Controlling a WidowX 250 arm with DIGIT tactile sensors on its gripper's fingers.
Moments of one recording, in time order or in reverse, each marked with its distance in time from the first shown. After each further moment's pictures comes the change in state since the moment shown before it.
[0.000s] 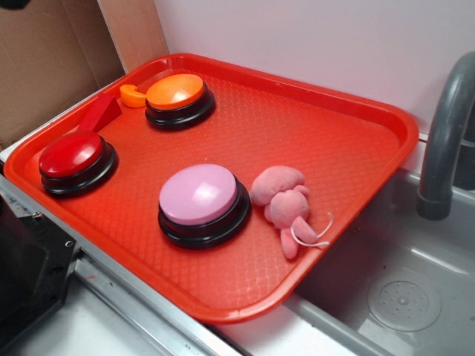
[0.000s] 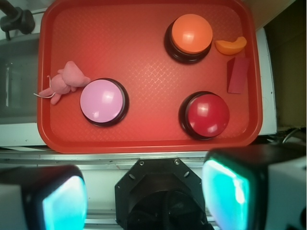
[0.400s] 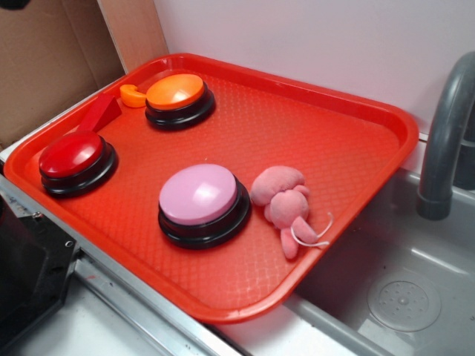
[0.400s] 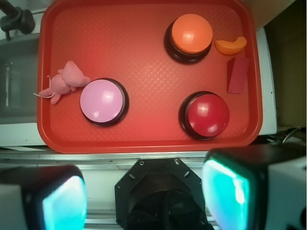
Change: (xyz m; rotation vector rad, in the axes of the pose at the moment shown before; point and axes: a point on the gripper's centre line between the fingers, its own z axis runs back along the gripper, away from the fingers) arm -0.001 0.001 -0.003 0.003 0.009 0.002
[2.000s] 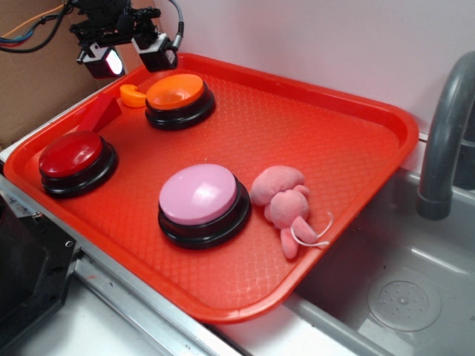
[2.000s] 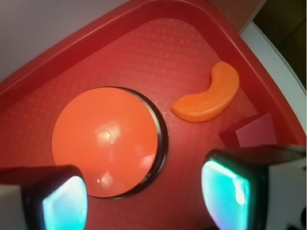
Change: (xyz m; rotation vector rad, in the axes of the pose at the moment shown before) arm 0.134 0.117 -0.158 -0.016 -0.163 0.511
